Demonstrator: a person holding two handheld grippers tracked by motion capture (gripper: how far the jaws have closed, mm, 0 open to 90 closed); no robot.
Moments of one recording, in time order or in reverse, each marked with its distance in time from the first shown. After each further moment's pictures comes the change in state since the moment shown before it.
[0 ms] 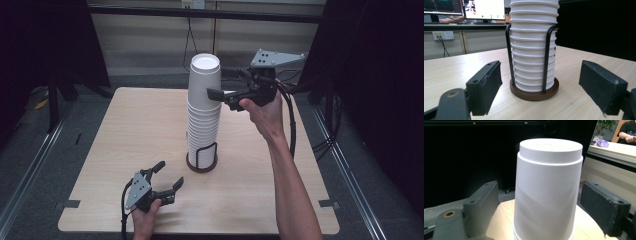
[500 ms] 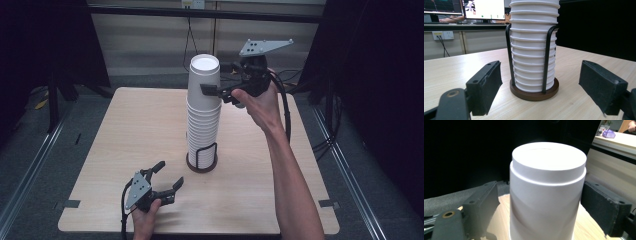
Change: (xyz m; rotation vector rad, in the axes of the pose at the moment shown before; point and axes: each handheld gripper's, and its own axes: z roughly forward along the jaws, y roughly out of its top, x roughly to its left) left arm 0.000 0.000 0.000 0.001 -0.002 0.001; right arm -0.004 0.019 0.016 0.102 0.020 -0.009
